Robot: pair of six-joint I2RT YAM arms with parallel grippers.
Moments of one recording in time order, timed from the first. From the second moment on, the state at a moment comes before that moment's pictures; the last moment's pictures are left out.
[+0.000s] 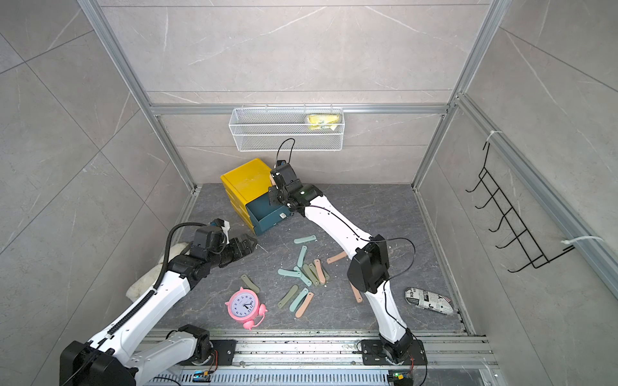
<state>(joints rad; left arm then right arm) -0.33 1.04 0.77 -0.47 0.16 -0.68 0.72 2.20 2.26 -0.71 0.13 0.38</state>
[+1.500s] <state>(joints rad) -0.68 1.43 1.01 -0.43 0.16 -0.65 0.43 1.50 1.12 -0.51 0.21 0.66</state>
